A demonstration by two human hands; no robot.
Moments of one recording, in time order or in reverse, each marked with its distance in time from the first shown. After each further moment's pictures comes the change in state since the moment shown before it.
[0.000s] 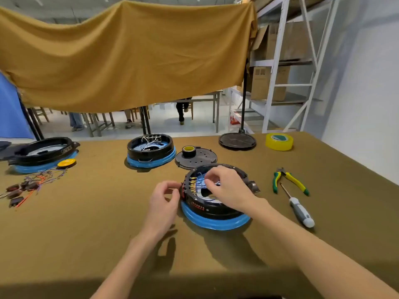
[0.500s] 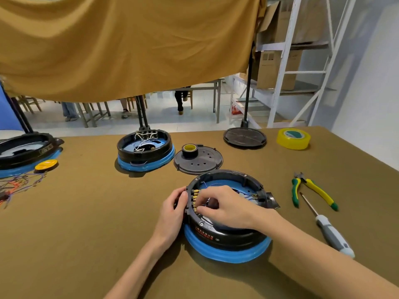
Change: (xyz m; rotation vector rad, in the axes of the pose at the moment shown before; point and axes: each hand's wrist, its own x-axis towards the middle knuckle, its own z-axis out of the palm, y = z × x) left_hand 0.067 -0.064 0.046 -0.214 -0.155 -0.164; right_hand 0.046 0.038 0.036 0.060 -0.416 -0.112
